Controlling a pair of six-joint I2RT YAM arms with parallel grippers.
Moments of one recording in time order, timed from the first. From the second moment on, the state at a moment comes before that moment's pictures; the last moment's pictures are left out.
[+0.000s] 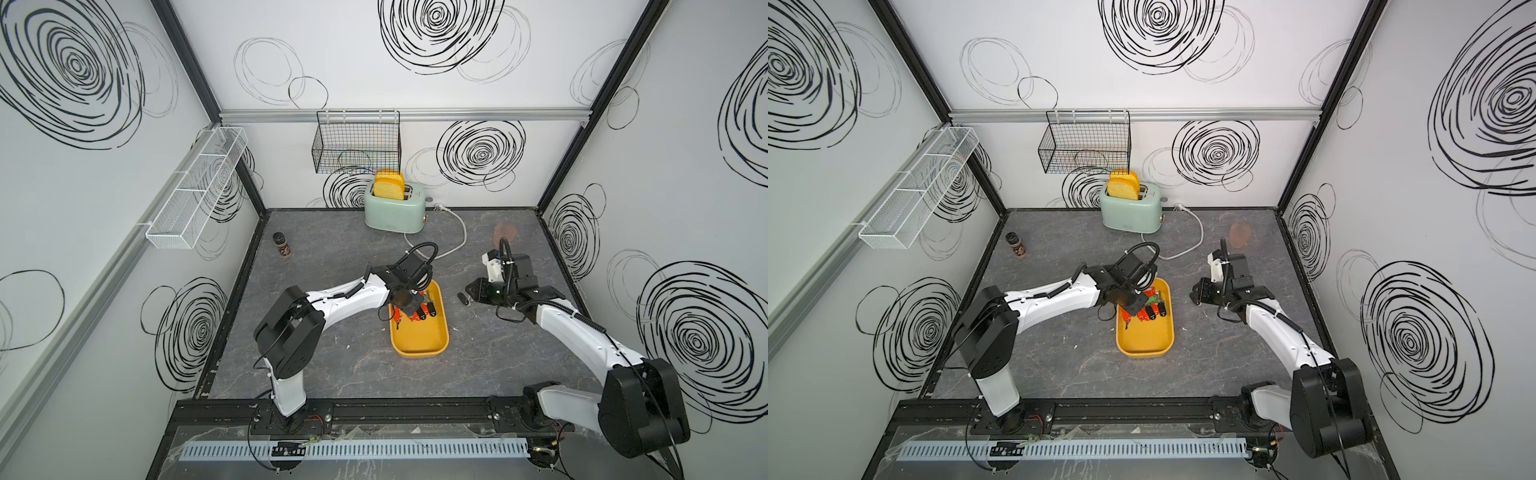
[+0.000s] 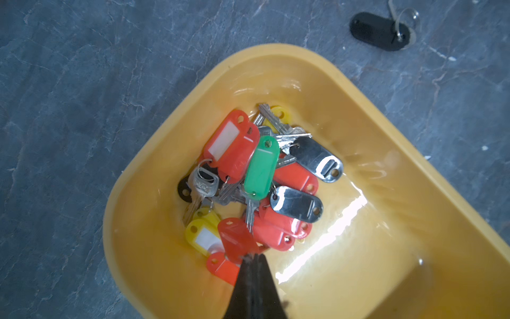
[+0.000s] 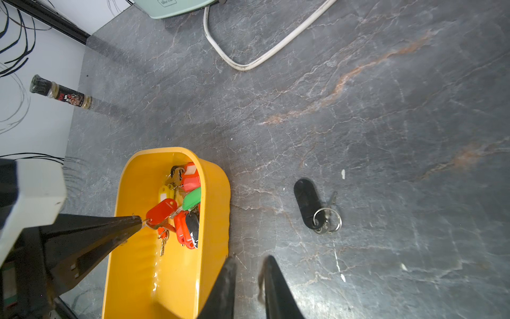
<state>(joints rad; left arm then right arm) -0.79 1.79 1.29 -0.61 -0.05 -0.09 0.25 1.22 0.74 -0.37 -0.34 0.41</state>
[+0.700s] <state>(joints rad) -0.57 1.42 1.17 -0.61 -0.02 -0.19 0.28 1.22 0.74 -0.36 -0.36 0.42</state>
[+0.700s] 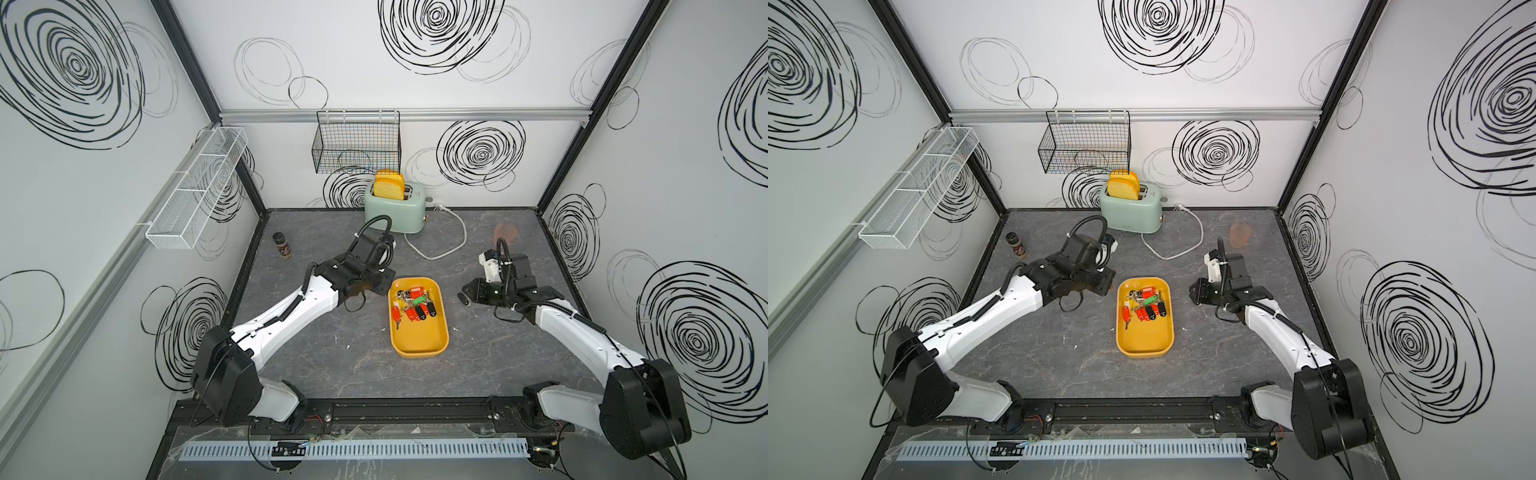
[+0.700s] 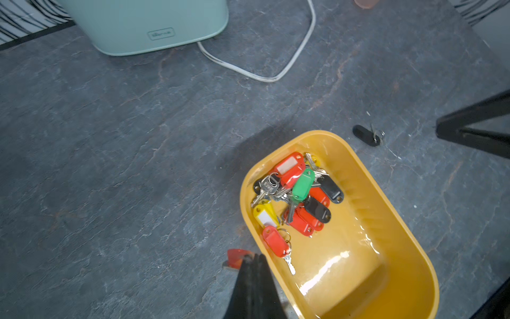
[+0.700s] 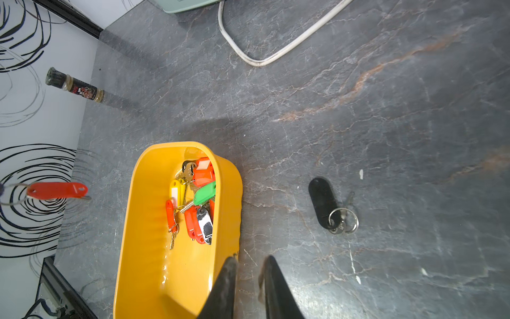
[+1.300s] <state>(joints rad) -0.43 1.62 1.10 -0.57 -0.04 -0.24 0.30 1.24 0.76 -0.34 -0.36 0.43</state>
